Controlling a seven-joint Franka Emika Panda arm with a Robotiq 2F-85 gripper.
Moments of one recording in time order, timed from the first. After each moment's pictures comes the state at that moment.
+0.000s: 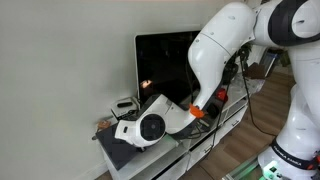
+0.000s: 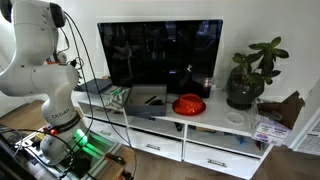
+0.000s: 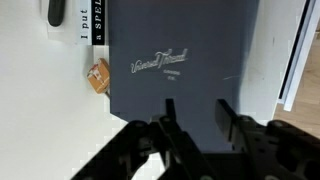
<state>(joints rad) 0.75 0.57 0.30 -1.99 -1.44 2.47 0.40</state>
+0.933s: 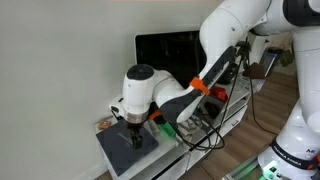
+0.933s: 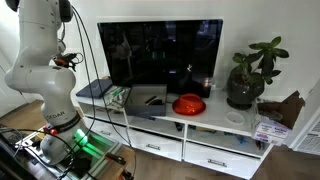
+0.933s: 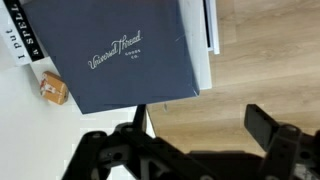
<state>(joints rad) 0.34 0.47 0.72 -2.02 -0.79 2.46 0.08</state>
